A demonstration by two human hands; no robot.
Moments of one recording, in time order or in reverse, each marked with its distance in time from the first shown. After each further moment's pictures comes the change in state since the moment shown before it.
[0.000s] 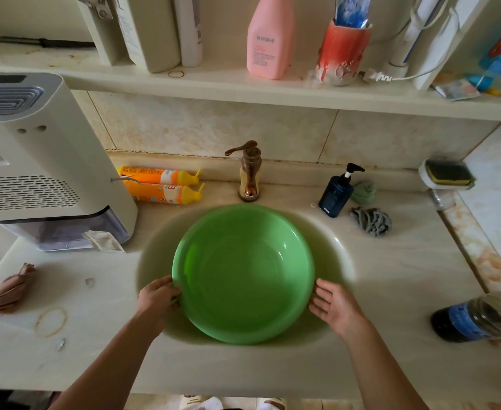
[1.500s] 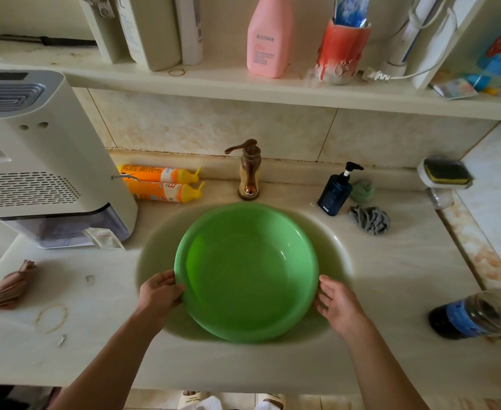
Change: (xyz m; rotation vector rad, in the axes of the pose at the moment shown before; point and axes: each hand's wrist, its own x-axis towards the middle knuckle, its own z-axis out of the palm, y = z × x) left_hand -0.011 0.001 0.002 0.033 -0.061 0.087; right_hand -0.004 0.000 -0.003 0.027 -0.027 -0.073
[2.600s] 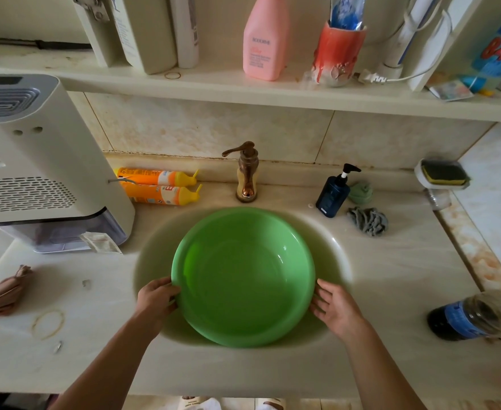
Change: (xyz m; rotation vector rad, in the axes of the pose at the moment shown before) left_hand 0.018 -0.008 -0.004 -0.004 0.030 -0.070; right_hand 0.001 0.001 0.000 0.056 0.005 0.096
